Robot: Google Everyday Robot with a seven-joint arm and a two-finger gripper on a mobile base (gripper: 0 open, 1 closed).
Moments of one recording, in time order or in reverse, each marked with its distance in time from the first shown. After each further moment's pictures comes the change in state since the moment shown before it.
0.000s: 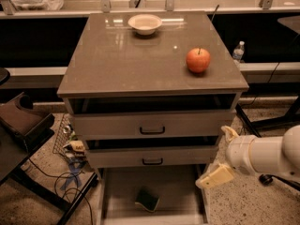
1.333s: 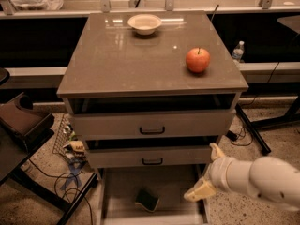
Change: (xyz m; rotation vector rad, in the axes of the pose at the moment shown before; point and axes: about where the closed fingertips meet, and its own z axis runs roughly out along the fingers) arm 0.055 0.011 0.086 0.073 0.007 -0.019
